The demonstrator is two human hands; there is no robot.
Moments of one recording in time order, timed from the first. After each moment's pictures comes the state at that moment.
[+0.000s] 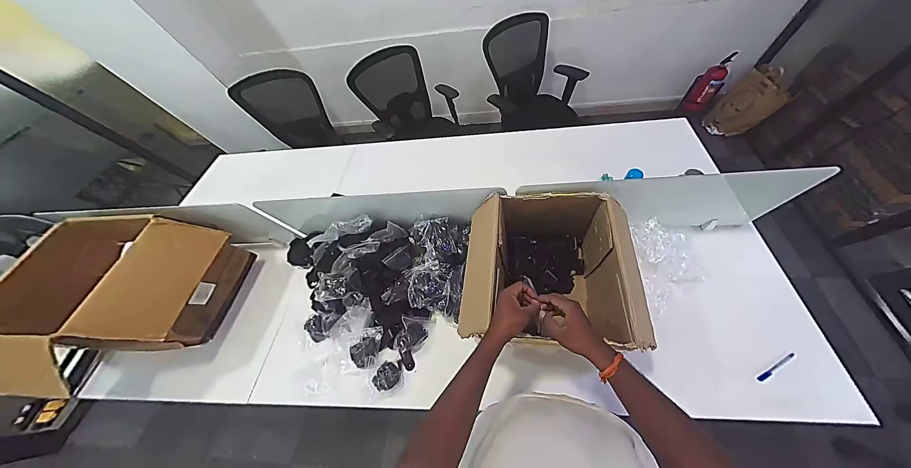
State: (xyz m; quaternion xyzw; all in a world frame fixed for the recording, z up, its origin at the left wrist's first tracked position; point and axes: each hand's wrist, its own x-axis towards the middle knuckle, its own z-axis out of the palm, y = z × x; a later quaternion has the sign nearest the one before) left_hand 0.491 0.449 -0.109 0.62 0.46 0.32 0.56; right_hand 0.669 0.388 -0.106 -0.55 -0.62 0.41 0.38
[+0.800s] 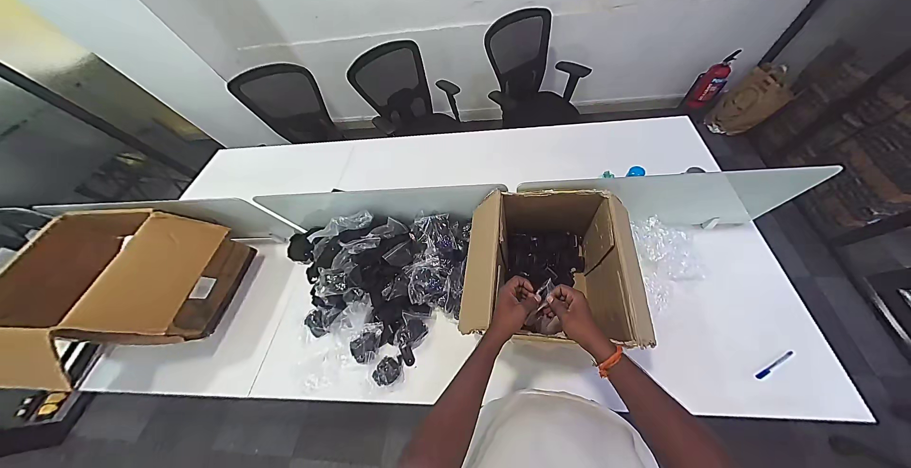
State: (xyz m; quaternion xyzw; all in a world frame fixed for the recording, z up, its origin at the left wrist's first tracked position) left_hand 0.489 0.446 -0.111 0.57 0.41 0.40 0.59; right_hand 0.669 0.395 -0.102 -0.57 -0.47 0.50 0.45
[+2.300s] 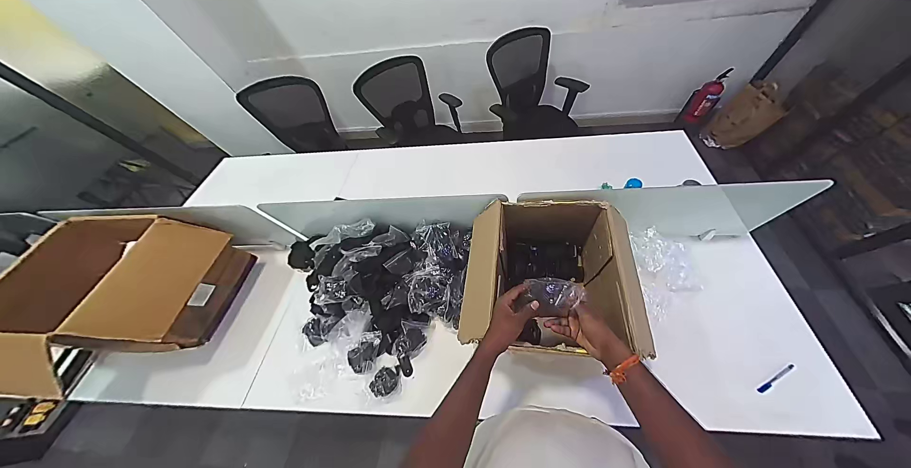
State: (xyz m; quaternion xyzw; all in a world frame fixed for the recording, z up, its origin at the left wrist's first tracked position) left_hand 0.483 0.441 -0.103 0.55 0.37 0.41 0.62; right_hand 0.692 0.392 -0.095 -0.49 -0.20 0.72 0.46
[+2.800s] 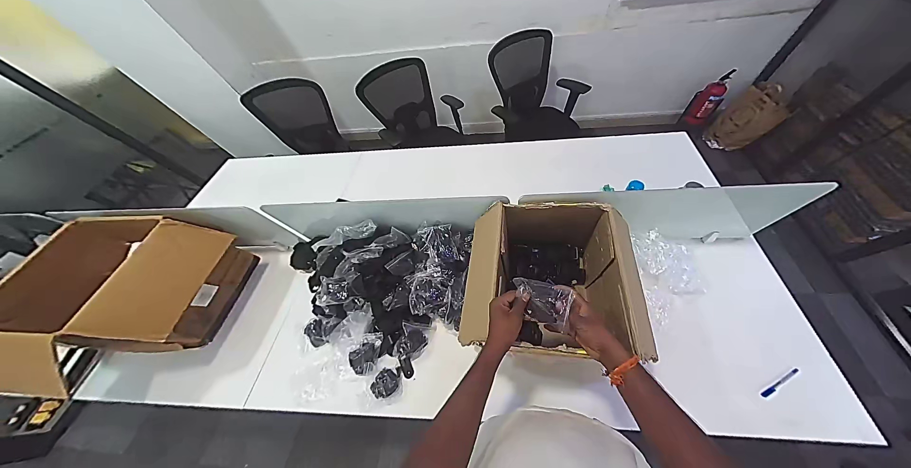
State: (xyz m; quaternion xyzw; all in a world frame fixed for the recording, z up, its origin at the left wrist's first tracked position) left_hand 0.489 0.445 -0.112 0.53 0.45 0.47 0.54; right_hand 0.688 0.392 -0.094 -0.46 -0.31 0.66 0.50
